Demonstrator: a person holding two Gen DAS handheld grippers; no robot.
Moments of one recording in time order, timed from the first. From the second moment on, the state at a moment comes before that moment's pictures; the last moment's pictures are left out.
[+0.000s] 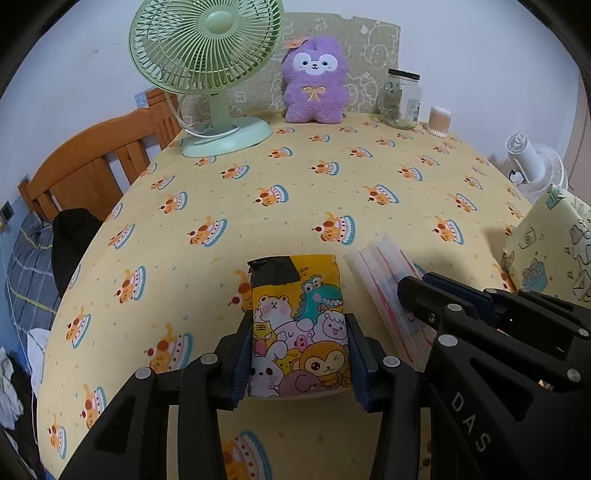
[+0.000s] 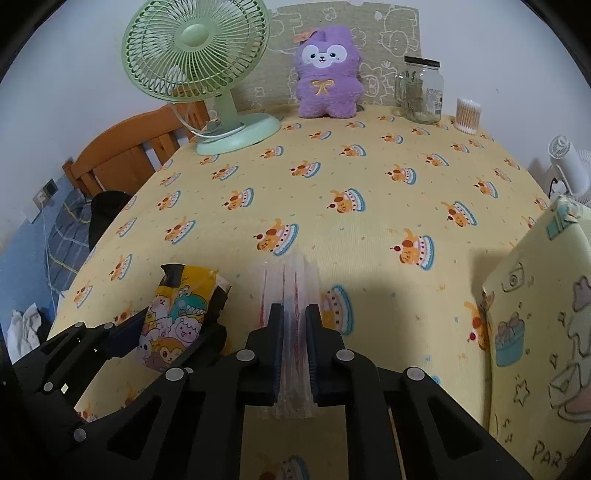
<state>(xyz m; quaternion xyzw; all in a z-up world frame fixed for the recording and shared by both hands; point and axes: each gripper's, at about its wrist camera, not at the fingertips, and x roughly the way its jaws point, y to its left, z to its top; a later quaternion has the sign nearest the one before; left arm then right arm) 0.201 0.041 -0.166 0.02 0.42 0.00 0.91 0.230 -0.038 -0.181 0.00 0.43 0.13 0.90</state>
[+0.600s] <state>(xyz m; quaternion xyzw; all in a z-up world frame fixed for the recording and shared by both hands) 0.174 0.031 -0.143 0.02 0.39 0.00 0.92 0.198 -0.047 -0.155 0.00 0.40 0.12 0.91</state>
